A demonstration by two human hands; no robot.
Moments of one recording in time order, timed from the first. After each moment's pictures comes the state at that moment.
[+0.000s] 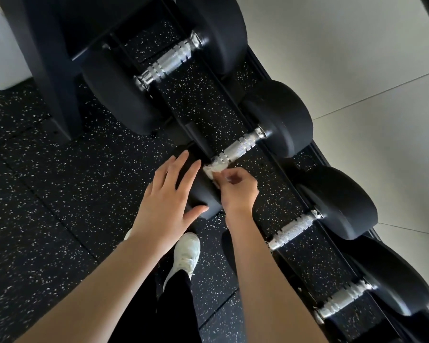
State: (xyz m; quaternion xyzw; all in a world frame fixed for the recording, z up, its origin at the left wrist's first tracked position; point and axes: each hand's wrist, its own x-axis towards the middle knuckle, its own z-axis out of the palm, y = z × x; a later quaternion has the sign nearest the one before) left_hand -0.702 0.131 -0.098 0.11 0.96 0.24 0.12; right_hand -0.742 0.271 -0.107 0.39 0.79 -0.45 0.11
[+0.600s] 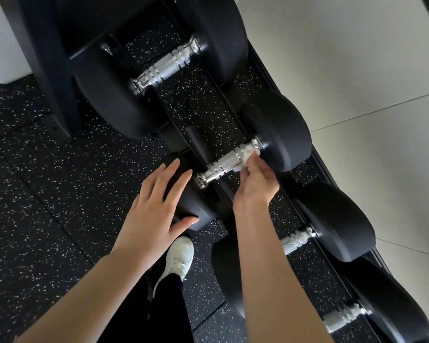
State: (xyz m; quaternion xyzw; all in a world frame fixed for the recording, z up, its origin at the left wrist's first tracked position) left_hand -0.700 0.135 -0.098 0.09 0.96 0.26 0.11; right_hand -0.789 0.302 -0.097 0.53 0.49 -0.69 -0.05
